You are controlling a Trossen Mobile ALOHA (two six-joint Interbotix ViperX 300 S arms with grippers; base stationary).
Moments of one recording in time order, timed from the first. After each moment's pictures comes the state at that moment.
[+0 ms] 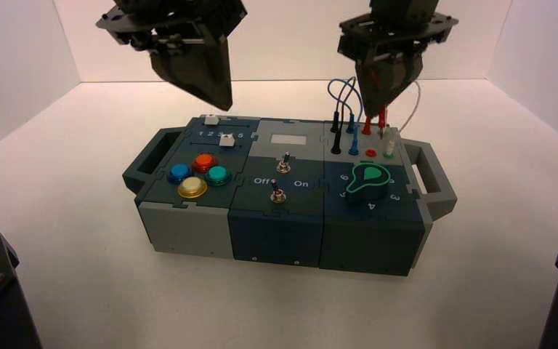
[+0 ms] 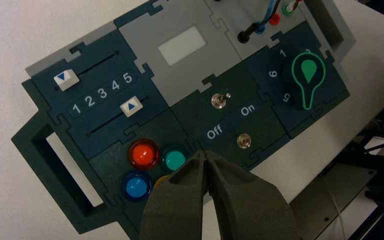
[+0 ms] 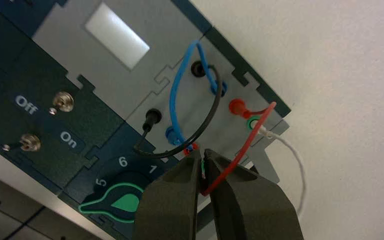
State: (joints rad) left arm -0.86 -0.40 0.94 -0.12 0.56 -0.10; right arm 0.60 -0.10 0.72 -0.01 0.80 -0.02
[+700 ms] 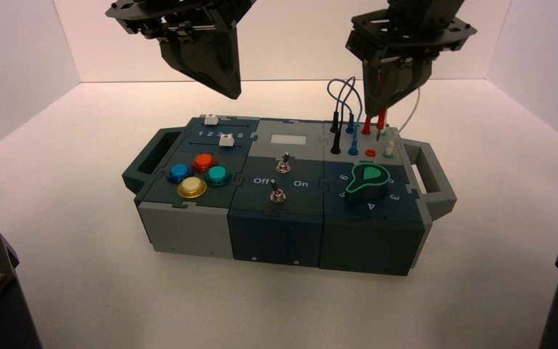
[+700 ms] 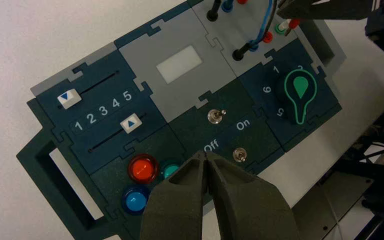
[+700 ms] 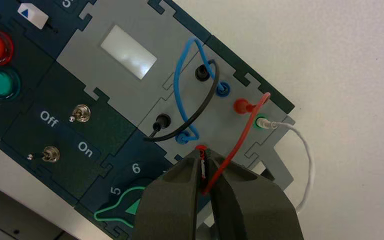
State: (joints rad) left arm -0.86 -0.38 0.90 -0.11 0.56 -0.10; right arm 0.60 -0.22 0.85 0.04 0.62 0.03
